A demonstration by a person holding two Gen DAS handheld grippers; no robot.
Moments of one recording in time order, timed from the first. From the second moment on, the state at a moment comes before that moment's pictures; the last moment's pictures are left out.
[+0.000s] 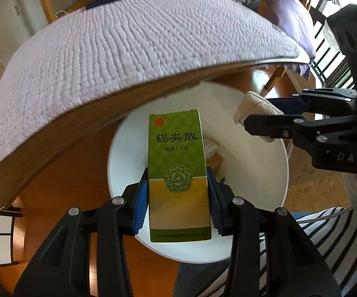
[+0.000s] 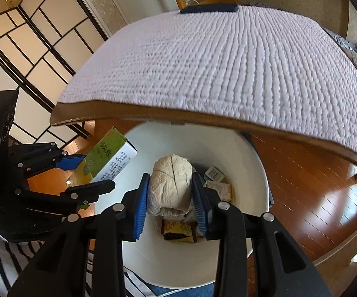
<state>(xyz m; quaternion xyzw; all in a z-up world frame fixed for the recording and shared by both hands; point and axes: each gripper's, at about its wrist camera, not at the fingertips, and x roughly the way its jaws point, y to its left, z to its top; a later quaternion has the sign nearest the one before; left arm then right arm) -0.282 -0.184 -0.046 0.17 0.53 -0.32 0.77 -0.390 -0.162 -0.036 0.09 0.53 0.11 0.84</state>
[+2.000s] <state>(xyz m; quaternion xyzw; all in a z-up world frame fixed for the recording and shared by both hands) 0.012 -0.074 -0.041 -0.01 0.46 0.02 0.89 -0.161 -0.406 -0.041 0.05 0.46 -0.15 0.87</state>
